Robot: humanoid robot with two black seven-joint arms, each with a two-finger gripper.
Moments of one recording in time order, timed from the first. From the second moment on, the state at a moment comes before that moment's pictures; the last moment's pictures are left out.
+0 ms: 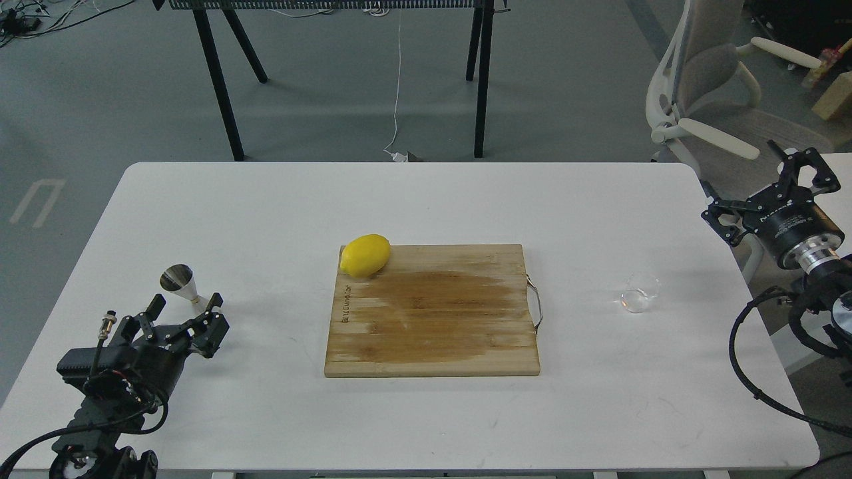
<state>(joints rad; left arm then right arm) -0.01 -0.04 1.20 0.88 -0.19 0.33 -0.49 0.46 -0.52 1.07 0.71 0.14 0.49 0.02</state>
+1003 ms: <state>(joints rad) -0.23 -0.04 1.01 0.54 0.01 0.49 -0.49 0.44 -0.53 1.07 0.71 0.14 0.49 0.02</state>
